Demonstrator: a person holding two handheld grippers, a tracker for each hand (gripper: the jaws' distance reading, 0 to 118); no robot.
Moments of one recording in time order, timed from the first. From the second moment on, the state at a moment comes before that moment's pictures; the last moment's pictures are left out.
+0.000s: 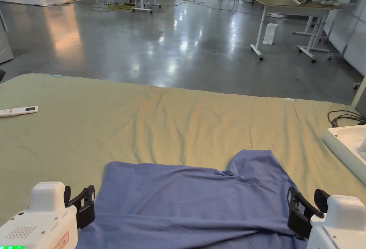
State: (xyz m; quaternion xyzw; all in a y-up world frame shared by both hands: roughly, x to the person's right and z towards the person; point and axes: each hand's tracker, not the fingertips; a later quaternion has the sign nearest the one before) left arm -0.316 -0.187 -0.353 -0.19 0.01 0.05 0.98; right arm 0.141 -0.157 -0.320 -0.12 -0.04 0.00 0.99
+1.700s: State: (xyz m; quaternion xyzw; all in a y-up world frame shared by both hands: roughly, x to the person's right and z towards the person) left arm -0.331 -0.317 -0.420 -0.55 0.02 0.00 0.84; right arm 0.194 -0.232 -0.315 -0.35 -0.08 0.01 0.93
